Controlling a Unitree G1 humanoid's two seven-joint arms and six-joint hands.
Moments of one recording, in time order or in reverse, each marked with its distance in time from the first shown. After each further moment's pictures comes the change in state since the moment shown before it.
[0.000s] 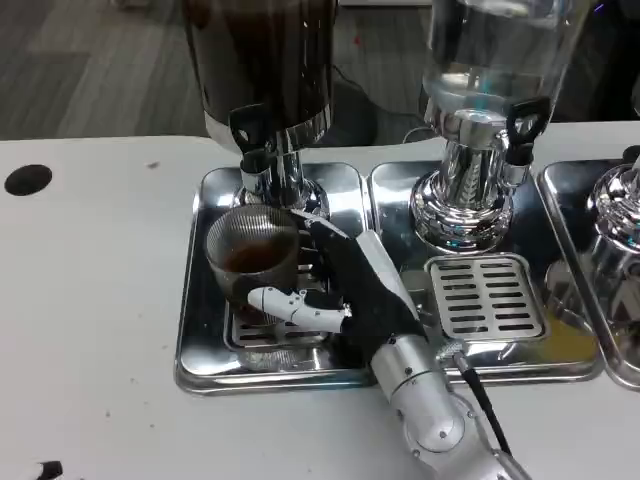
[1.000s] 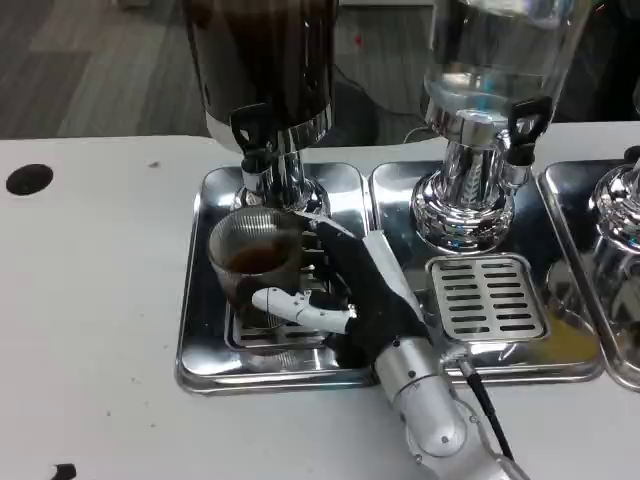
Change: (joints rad) left arm -0.006 -0.001 -0.043 0.001 0.009 0.021 -0.004; right arm 0.011 -0.004 -0.005 0.005 0.007 -0.023 -0.029
